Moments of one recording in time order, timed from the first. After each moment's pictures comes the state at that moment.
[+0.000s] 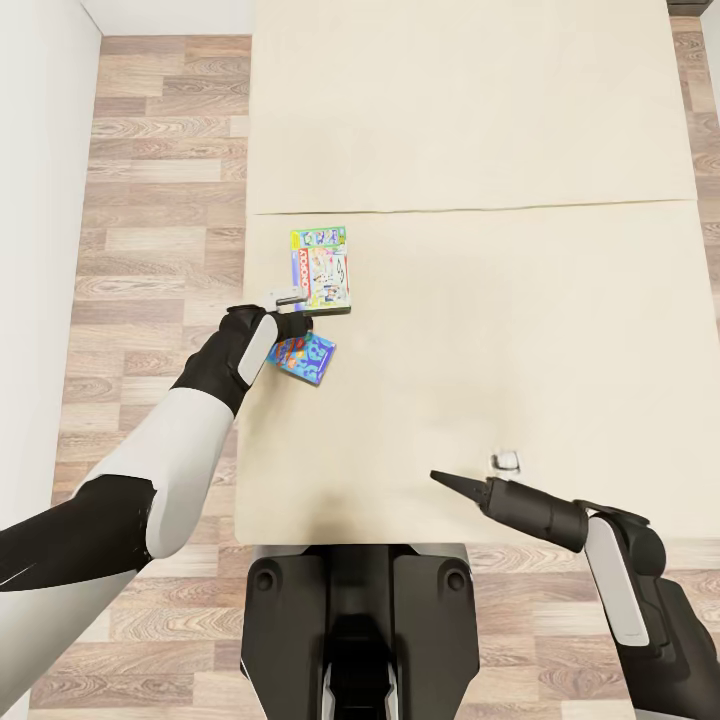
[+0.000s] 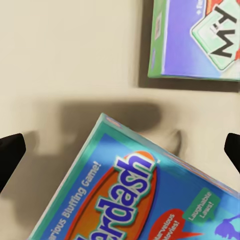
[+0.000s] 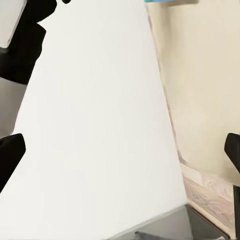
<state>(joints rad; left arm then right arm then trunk) -1.37 -0.14 -0.04 -0.65 0.23 0.61 0.23 -0.41 -0.10 -0.17 -1.58 -0.50 1.04 1.01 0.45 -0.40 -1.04</state>
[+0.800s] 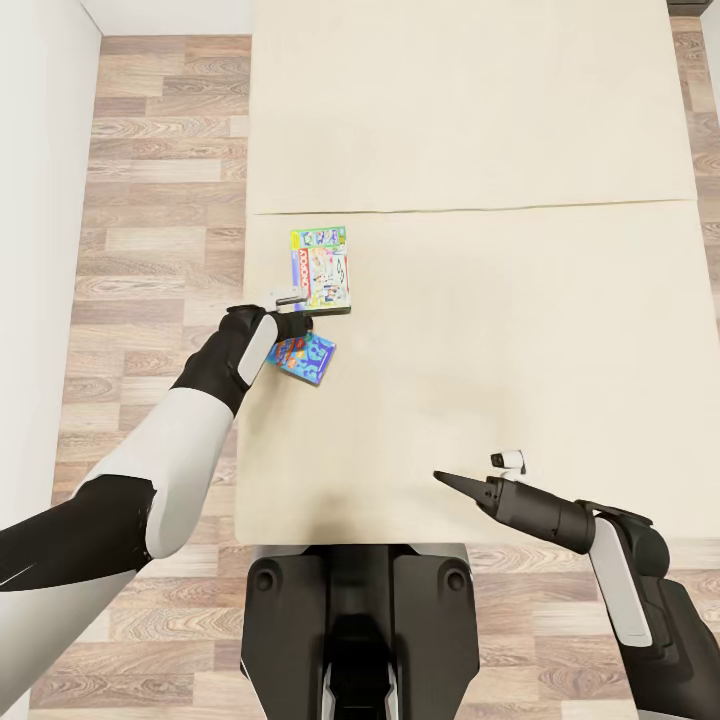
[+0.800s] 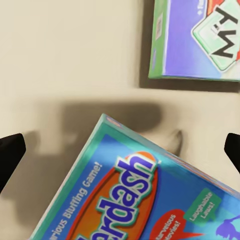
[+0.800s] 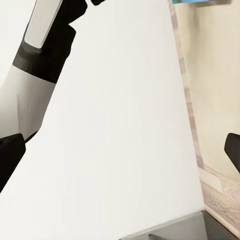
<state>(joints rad) -1.37 -0.14 -0.04 -0.65 0.23 0.61 0.23 -0.41 -0.10 -0.18 -1.58 -0.50 1.04 1.11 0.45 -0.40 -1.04</state>
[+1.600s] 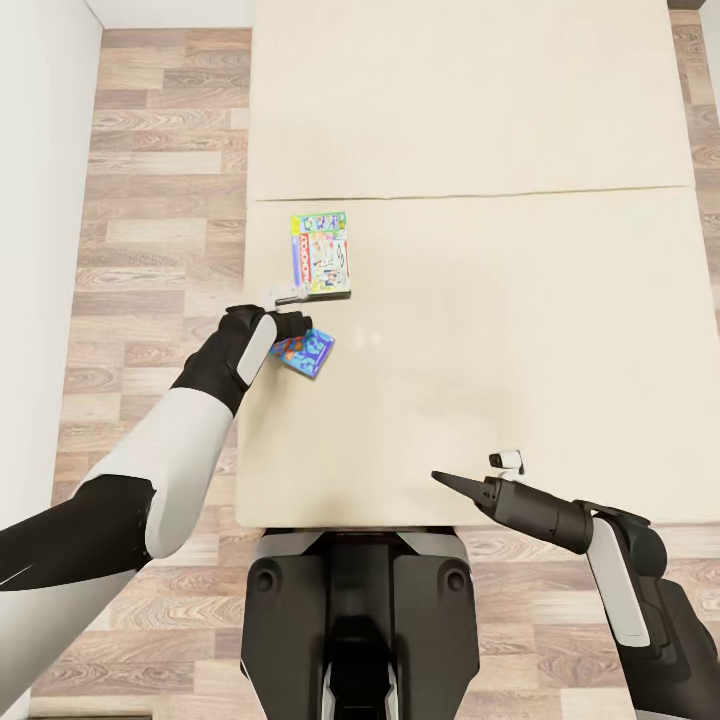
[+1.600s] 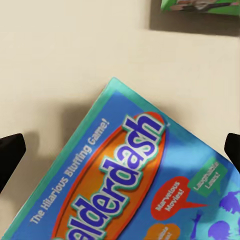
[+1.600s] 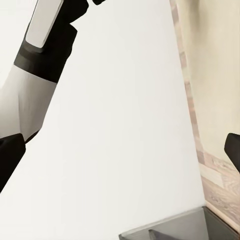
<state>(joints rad) -1.37 -0.14 -0.04 -0.65 0.23 0.61 0.23 -0.41 -0.10 -0.17 -1.58 -0.50 1.04 1.11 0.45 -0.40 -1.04</state>
